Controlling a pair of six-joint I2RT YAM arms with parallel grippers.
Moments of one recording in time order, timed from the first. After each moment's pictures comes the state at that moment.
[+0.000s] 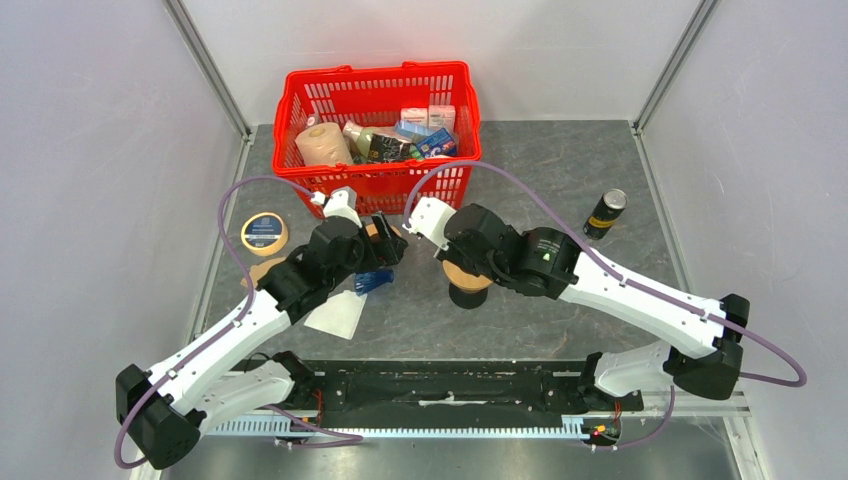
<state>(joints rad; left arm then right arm) -0.69 0.94 0.80 -0.39 -0.22 -0.74 1.10 1.33 1.43 -0.83 0.42 -0.22</state>
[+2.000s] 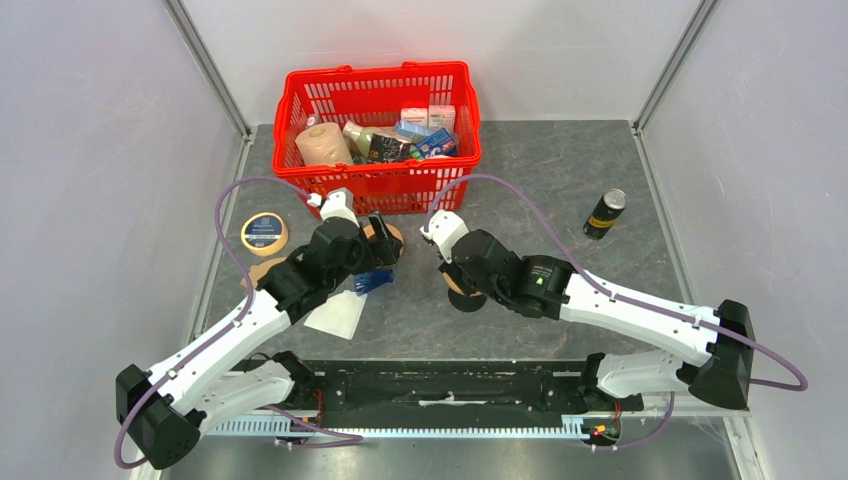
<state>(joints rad) -0.69 0.94 0.80 -0.42 -0.29 -0.74 1.11 1.25 1.08 -0.51 0.35 0.04</state>
